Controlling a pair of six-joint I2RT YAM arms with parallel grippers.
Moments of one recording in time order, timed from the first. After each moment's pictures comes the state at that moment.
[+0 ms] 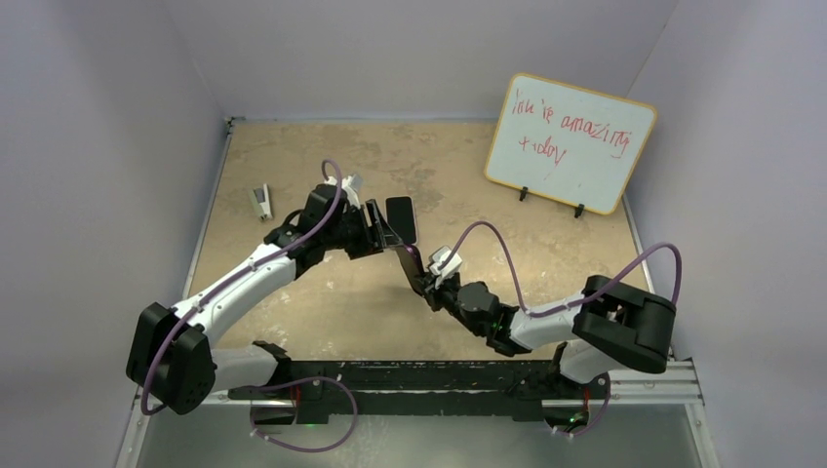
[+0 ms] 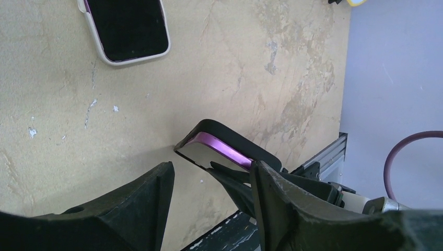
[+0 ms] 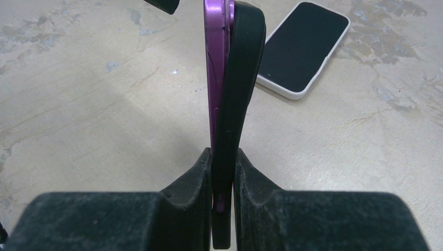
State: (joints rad) left arm -0.52 1.24 0.85 -0.29 0.28 -0.81; right arm 1.12 1.46 0.32 0.94 0.36 0.12
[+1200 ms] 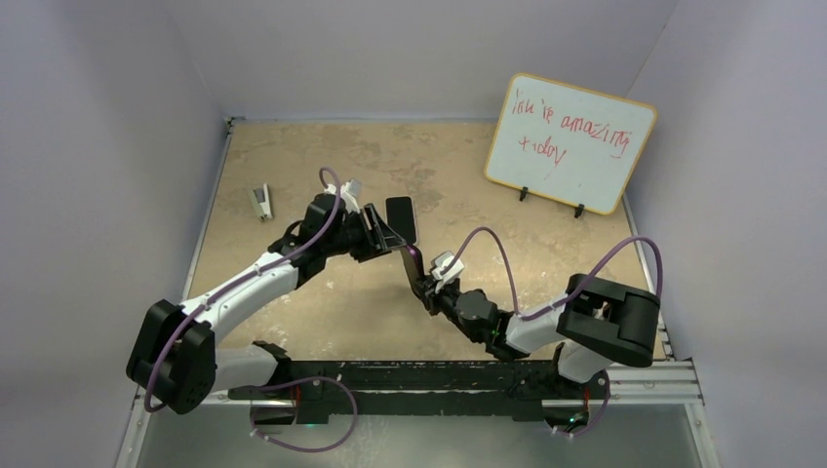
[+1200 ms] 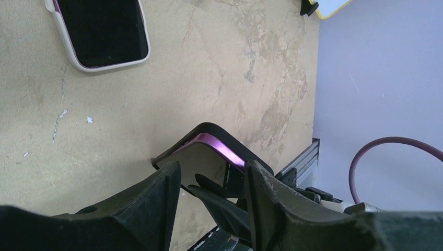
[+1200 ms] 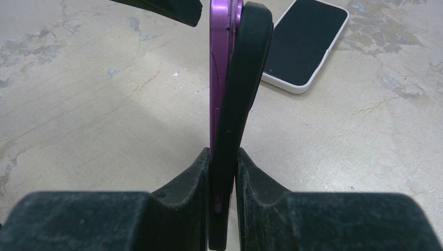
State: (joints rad) left arm -0.52 1.24 0.72 -0.07 0.33 -0.90; right arm 1.16 1.55 0.29 1.07 0.44 0.17
